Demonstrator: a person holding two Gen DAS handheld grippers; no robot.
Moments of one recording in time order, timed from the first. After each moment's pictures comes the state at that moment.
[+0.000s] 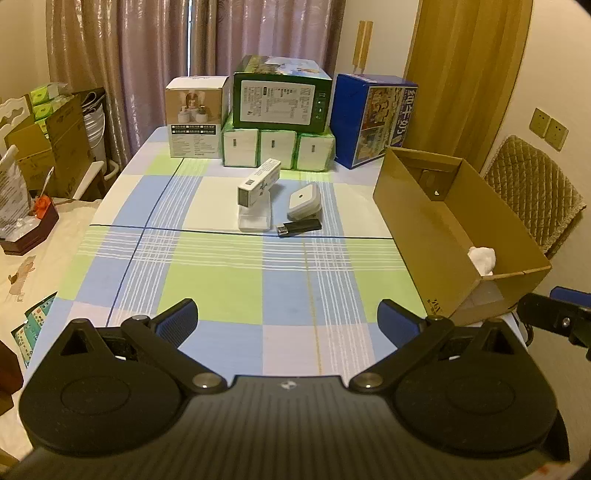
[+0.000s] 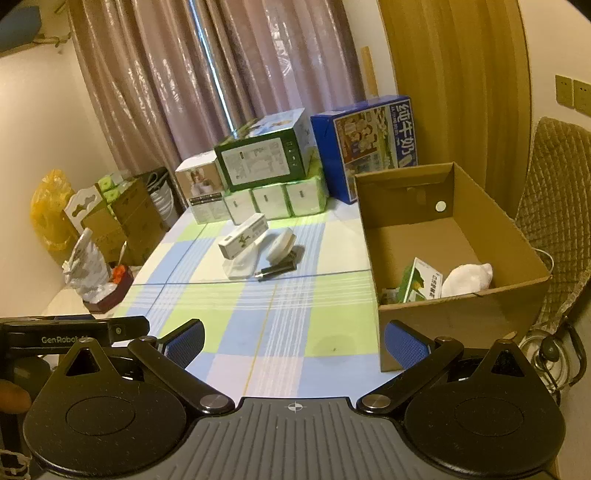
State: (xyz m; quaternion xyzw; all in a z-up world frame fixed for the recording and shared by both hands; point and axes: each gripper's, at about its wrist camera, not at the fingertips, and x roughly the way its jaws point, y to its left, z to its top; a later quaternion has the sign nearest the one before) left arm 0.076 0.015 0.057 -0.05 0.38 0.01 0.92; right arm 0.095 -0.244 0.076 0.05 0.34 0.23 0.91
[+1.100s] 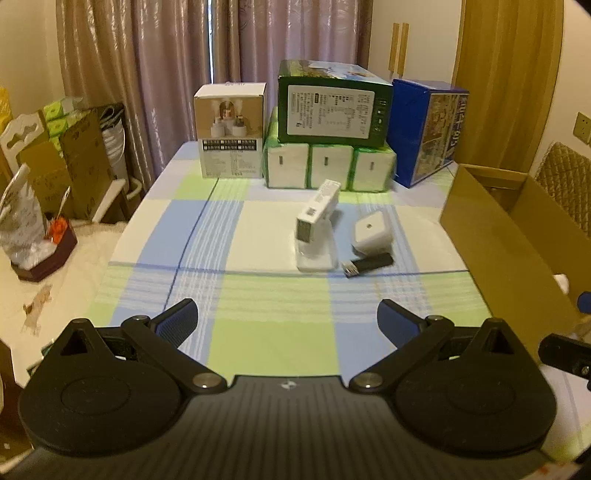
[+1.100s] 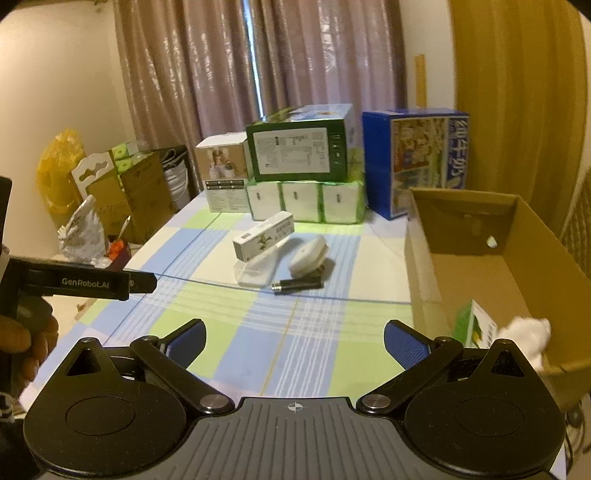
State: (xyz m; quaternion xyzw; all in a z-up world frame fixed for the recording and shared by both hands) left arm 0.171 0.083 0.018 -0.02 0.35 0.05 0.93; right arm 0.161 -0.155 0.027 -0.03 0.31 0.26 0.91
